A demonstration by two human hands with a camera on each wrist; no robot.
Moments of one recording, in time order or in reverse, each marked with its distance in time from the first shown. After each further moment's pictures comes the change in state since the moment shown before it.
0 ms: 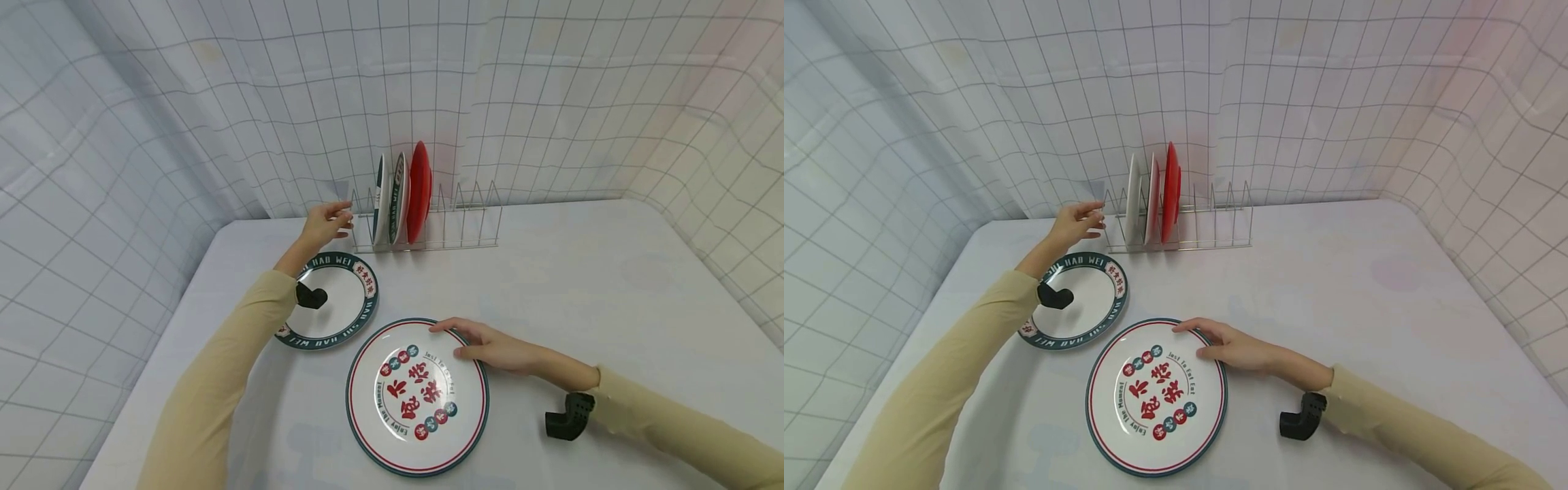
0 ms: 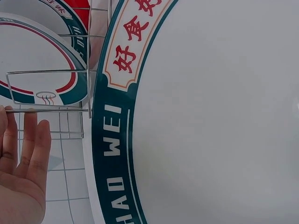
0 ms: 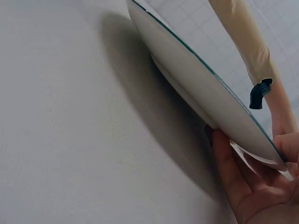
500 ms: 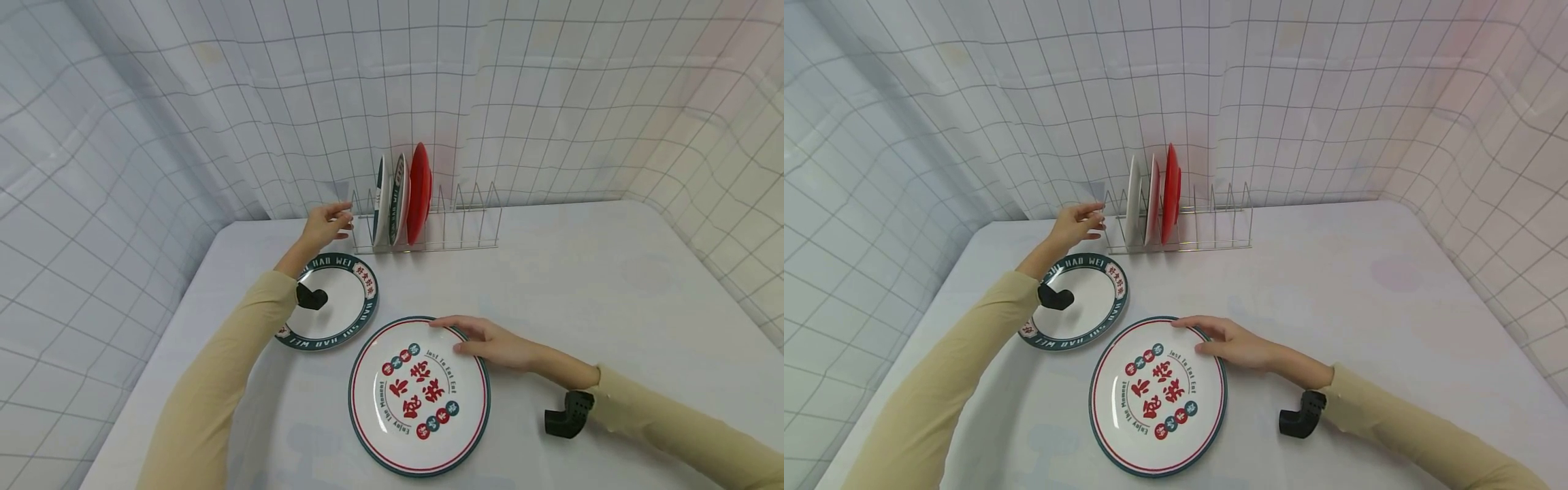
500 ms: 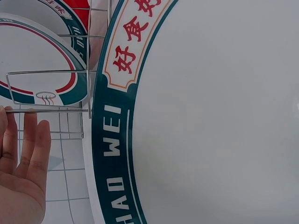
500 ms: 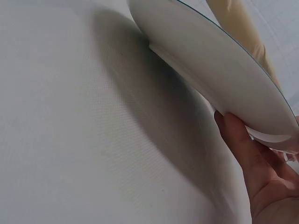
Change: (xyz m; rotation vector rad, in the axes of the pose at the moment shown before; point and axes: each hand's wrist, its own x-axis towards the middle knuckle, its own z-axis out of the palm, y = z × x) left_hand -0.002 0.002 -0.001 -0.007 -0.011 0.008; right_hand 0.000 -0.001 -0.004 -0.046 0.028 -0.095
